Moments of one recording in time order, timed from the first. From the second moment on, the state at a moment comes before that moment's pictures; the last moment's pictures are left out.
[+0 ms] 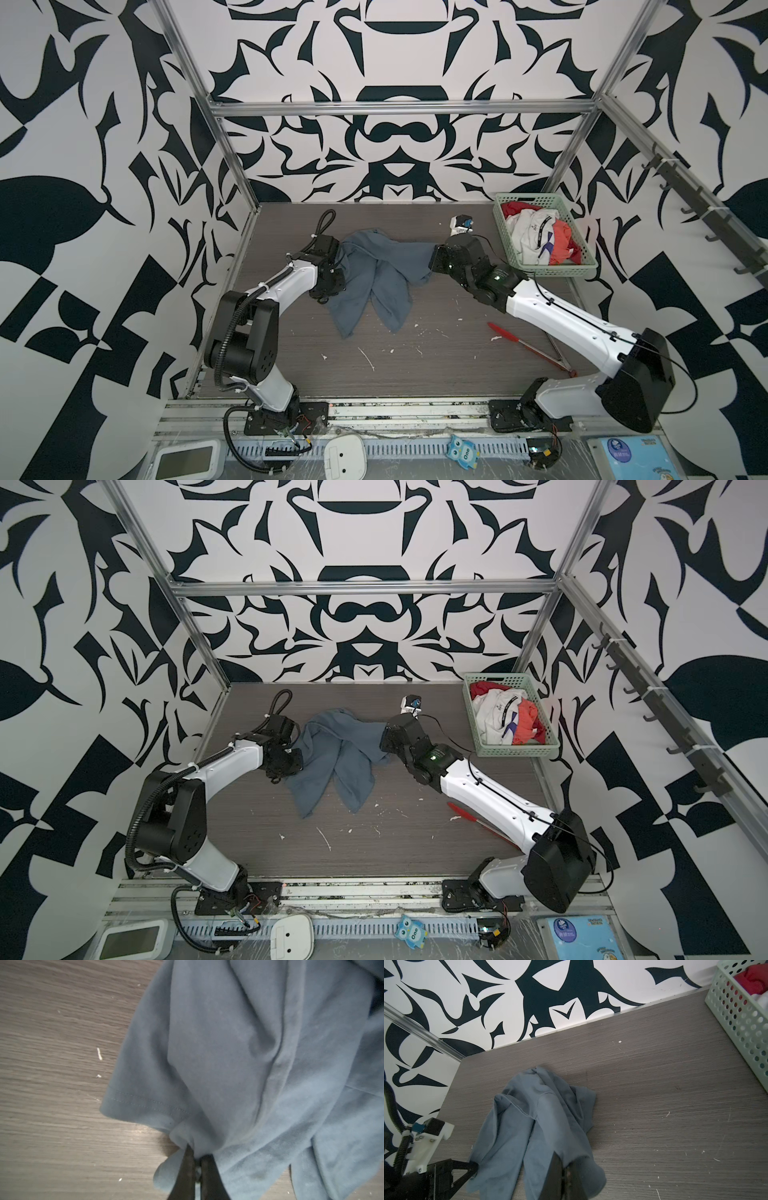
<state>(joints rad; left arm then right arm) -0.30 1.62 1.05 -0.66 -0.01 -0.45 0.69 1.36 1.10 -0.32 0.34 0.67</state>
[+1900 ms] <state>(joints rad) -0.23 1.02 2.00 -0.82 -0.12 -0.16 0.58 1.10 2.03 -0.40 0.51 0.01</state>
